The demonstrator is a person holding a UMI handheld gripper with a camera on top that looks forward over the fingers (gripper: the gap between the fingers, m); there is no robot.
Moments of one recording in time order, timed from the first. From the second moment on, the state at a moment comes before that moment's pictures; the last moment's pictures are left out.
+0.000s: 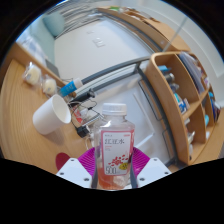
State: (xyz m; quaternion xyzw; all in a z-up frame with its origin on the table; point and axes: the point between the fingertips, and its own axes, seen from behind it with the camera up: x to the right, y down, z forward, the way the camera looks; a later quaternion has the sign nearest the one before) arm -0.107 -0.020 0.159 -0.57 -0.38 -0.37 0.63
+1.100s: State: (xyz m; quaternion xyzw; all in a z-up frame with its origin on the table) arm -0.155 0.027 0.214 -0.37 -0.51 -0.53 0.56
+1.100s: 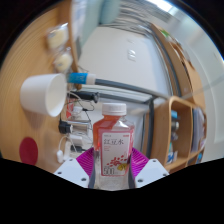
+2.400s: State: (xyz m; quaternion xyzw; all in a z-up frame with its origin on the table) arm -0.090 -0.002 0.092 -0.74 -0.01 0.01 0.67
